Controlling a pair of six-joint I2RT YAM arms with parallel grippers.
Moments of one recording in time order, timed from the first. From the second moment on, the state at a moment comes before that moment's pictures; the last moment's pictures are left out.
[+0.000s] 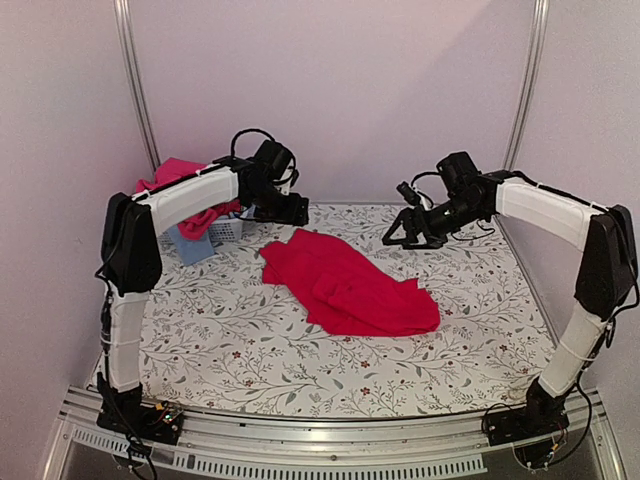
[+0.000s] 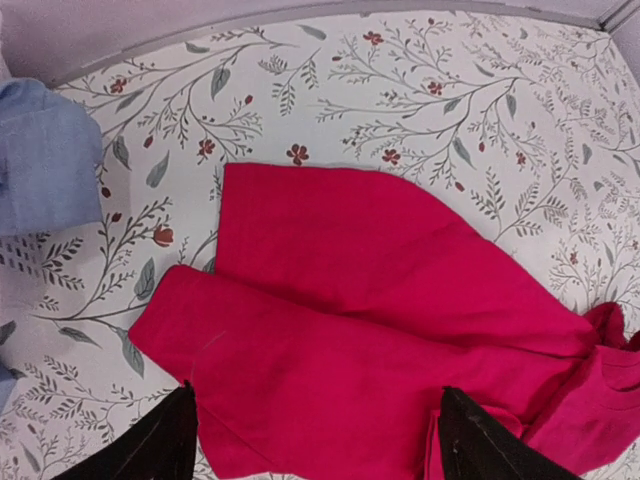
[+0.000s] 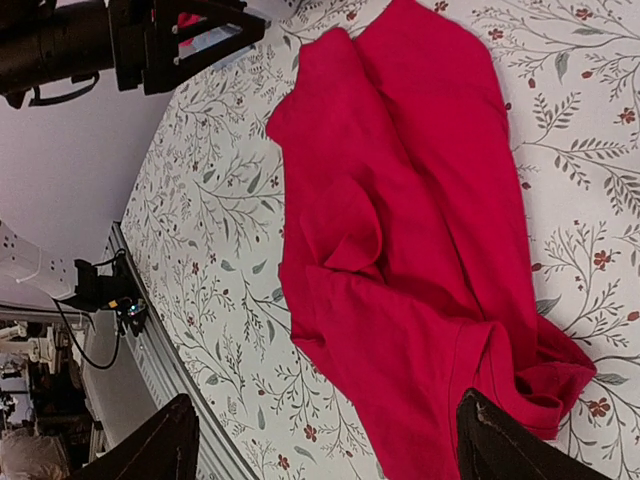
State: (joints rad) left arm -0.57 2.17 2.03 -0.75 -0.05 -0.28; right arm 0.39 1.72 1.47 -0.70 -0.68 0.17
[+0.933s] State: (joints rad) left arm -0.42 2.31 1.80 -0.68 -0.09 -0.44; right arm 0.67 2.06 1.46 -0.71 -0.35 0.06
